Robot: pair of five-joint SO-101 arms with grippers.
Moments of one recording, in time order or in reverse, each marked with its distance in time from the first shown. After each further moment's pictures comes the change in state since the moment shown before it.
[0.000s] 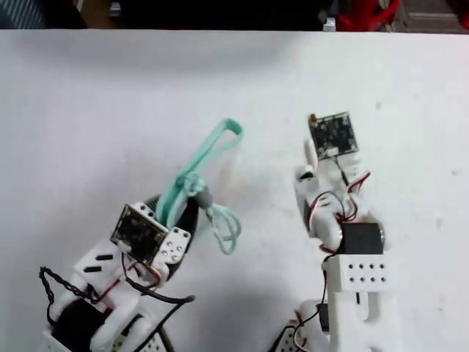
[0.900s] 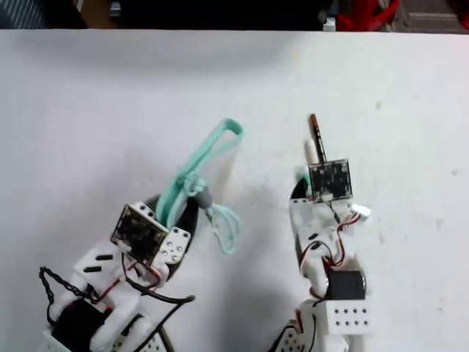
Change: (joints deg) left arm 0.0 0.0 0.0 0.0 0.0; right arm -0.3 -29.0 30.2 -18.2 -4.7
